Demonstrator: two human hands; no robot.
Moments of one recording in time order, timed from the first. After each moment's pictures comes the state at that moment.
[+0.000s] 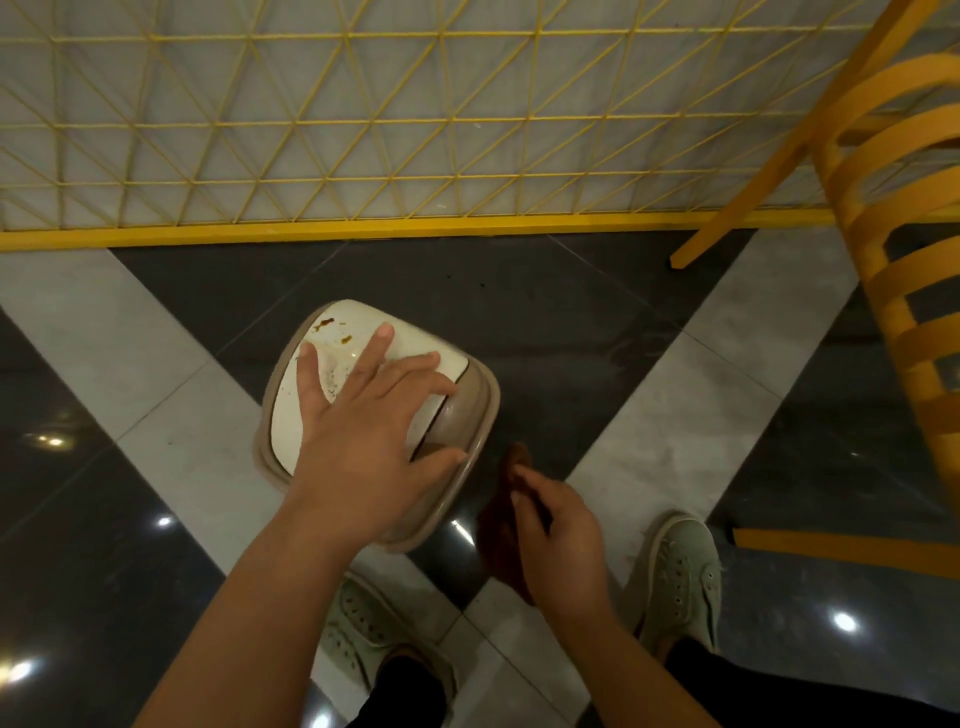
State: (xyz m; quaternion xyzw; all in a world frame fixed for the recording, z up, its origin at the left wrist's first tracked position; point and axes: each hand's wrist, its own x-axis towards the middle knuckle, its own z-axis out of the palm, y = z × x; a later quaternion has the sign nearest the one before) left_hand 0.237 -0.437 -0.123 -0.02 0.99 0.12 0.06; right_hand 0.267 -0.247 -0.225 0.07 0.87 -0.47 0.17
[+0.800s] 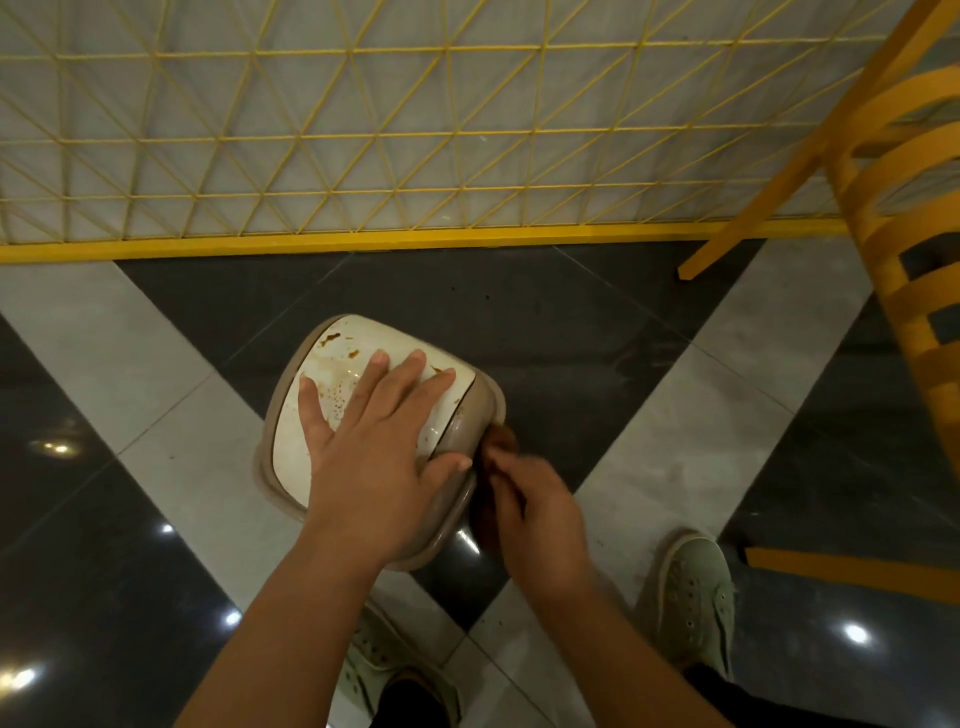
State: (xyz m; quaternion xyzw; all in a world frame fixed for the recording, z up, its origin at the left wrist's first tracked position) left_hand 0.230 -0.431 -0.135 -0.08 0.99 0.11 0.05; right_hand 0.234 -0.272 -0.221 -0.02 0.87 -0.46 0.17
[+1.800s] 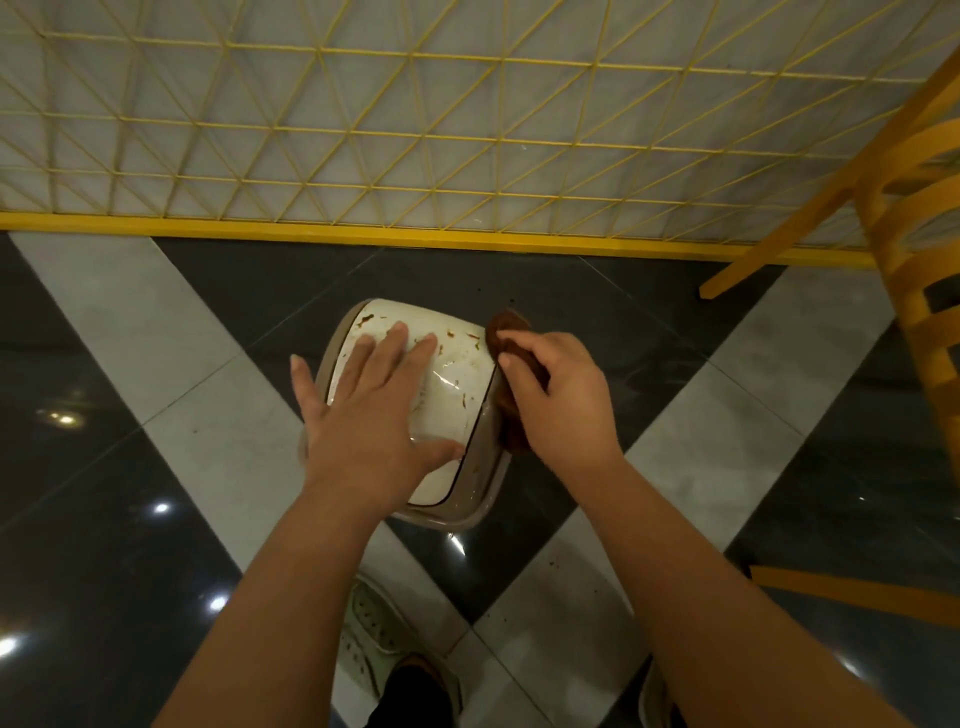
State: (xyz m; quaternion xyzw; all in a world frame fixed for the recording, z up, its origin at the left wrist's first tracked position) left_hand 0.234 -0.464 -0.134 -0.16 0.98 0.10 0.08; right_hand 0.154 -0.306 -0.158 -0.12 0.89 -0.43 0.09
